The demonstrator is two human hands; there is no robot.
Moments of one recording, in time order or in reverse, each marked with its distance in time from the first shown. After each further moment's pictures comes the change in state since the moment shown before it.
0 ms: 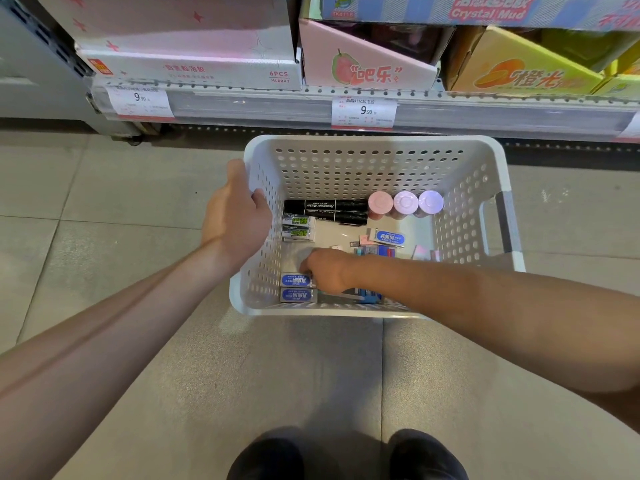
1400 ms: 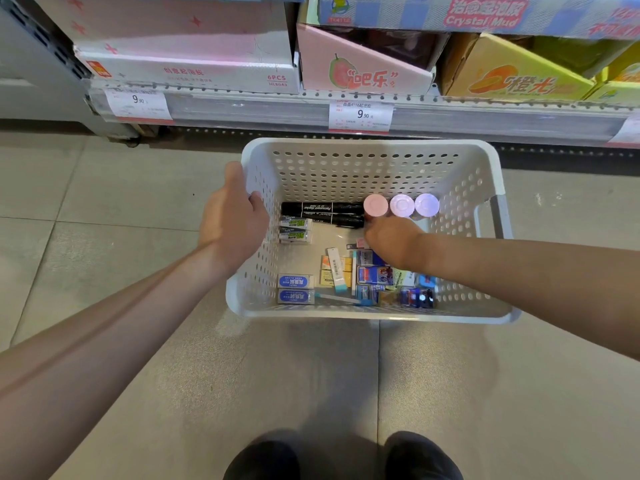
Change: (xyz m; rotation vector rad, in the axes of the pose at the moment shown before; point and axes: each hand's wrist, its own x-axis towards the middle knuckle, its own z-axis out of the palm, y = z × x) left_hand 0.000 0.002 0.001 0.072 0.013 -0.010; right_hand -0.057 0.073 -0.025 -0.766 0.193 0.145
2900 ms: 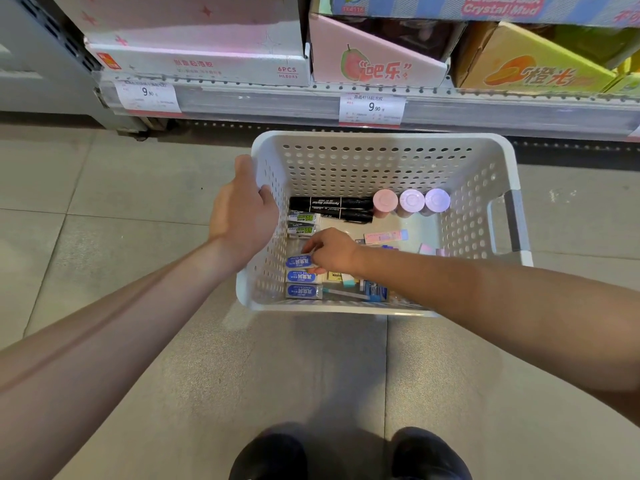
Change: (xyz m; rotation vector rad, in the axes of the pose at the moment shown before) left_hand 0.001 -0.001 0.000 -0.011 0.002 0.013; right_hand 0.049 -0.074 -0.034 1.555 -0.097 0.215
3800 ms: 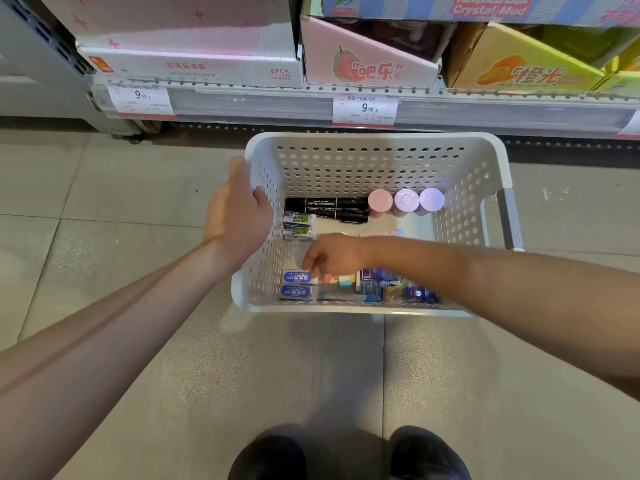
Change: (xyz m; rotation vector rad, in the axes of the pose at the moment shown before) left_hand 0.000 -0.001 0.000 -0.016 -0.010 0.002; right_hand -0.012 -0.001 -0.024 -0.490 -0.295 -0.210
